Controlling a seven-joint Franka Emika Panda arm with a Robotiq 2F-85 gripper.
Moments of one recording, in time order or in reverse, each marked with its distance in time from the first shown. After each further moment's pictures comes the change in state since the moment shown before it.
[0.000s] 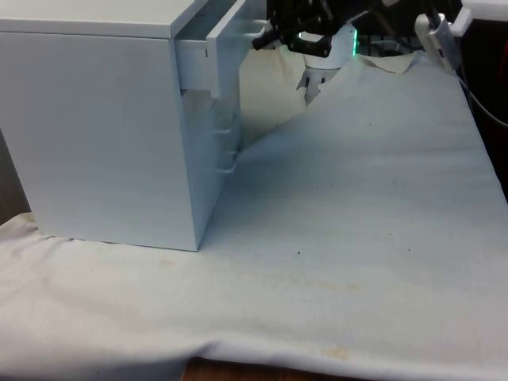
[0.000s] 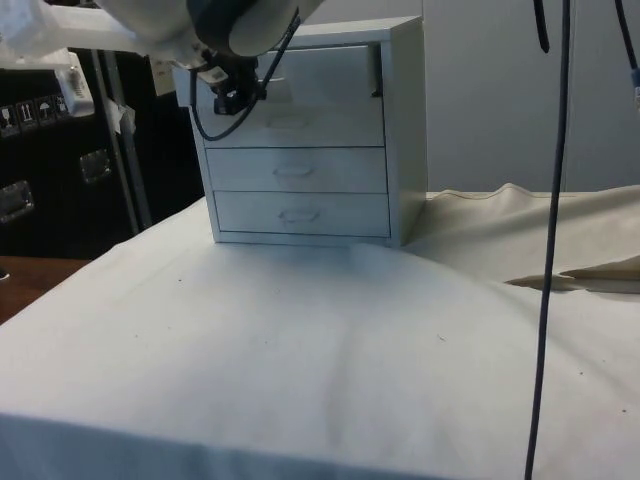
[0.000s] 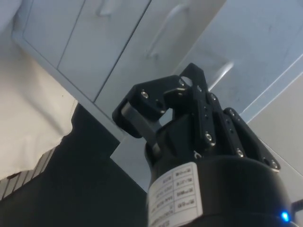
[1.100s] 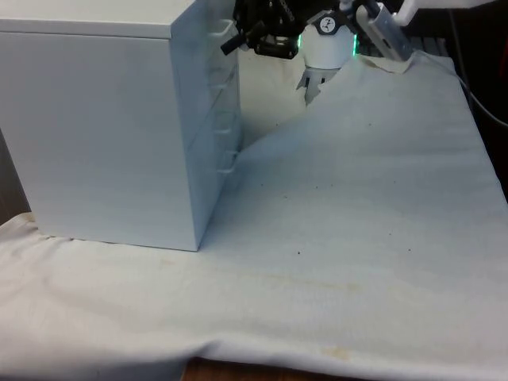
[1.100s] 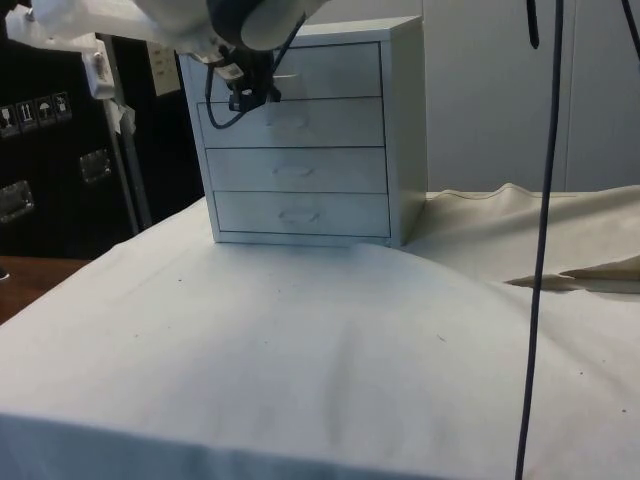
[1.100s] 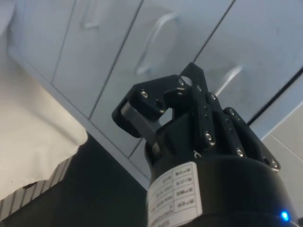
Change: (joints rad) arm -0.020 -0.011 -0.081 -0.046 0.050 0.105 -0.001
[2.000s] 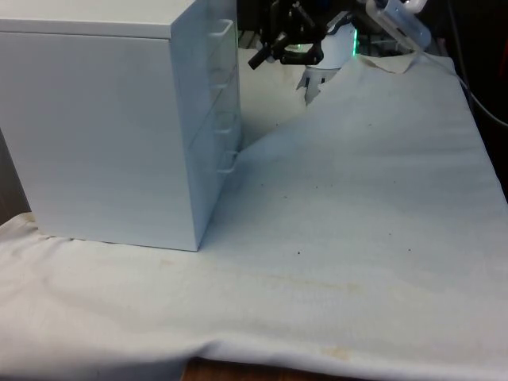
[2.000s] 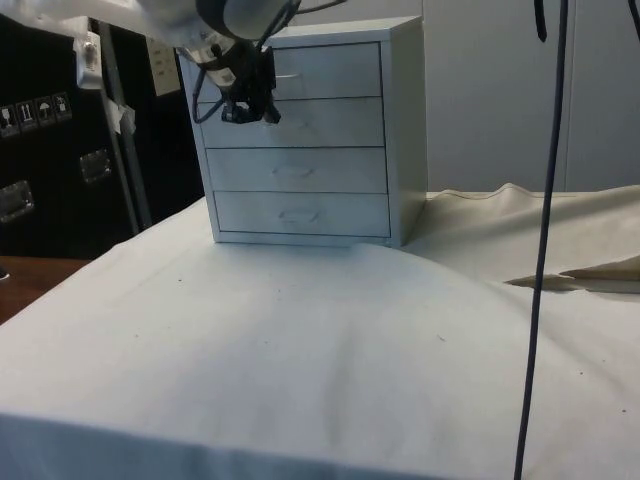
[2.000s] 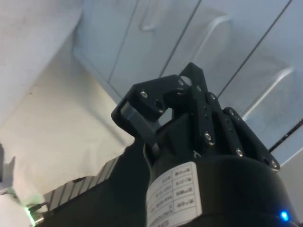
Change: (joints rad) arm 0.011 -0.021 0.012 -0.008 0.174 0.014 -0.001
